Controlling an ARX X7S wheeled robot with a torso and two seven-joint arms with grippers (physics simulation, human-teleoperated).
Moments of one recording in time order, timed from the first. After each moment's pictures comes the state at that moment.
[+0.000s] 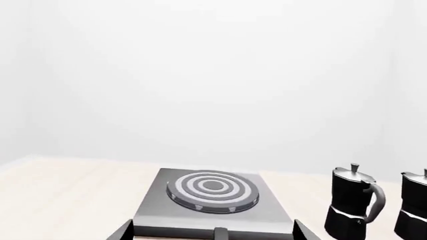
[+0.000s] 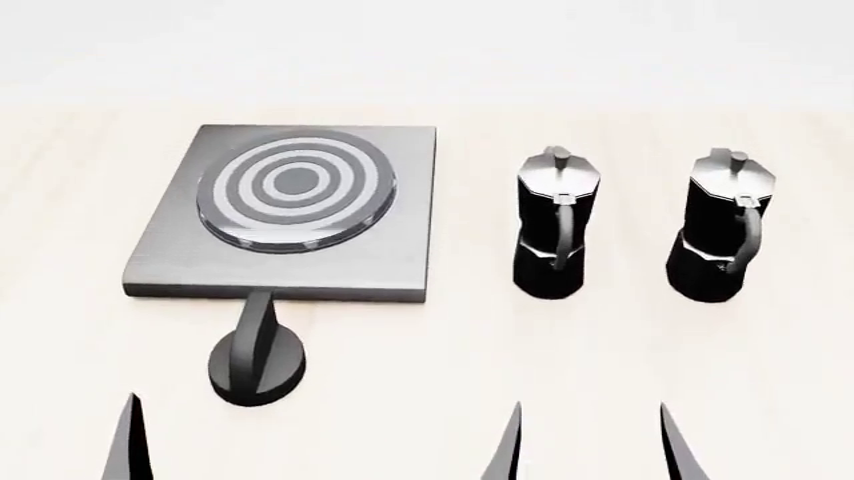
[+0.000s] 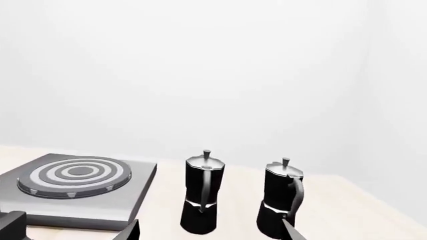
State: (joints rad) left arm 0.12 -0.27 0.15 0.56 -0.30 -0.14 -0.25; right arm -0.08 0.26 -0.24 -0.60 0.04 0.29 0.36
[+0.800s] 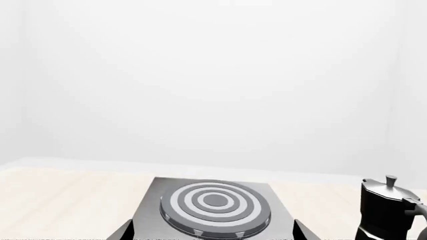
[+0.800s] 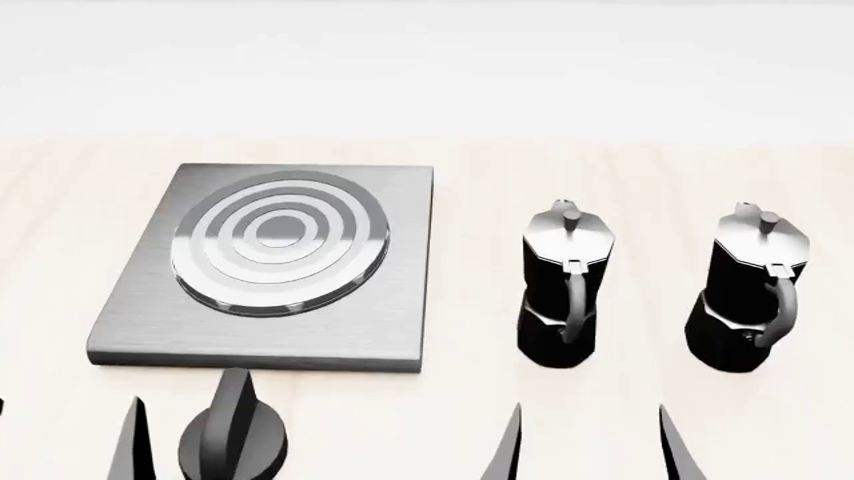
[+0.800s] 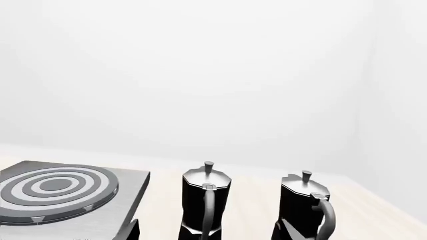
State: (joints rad) left arm 0.12 -0.29 0.16 0.55 -0.30 -0.12 -0.27; right arm -0.07 0.27 -0.25 -0.59 0.05 0.30 0.39
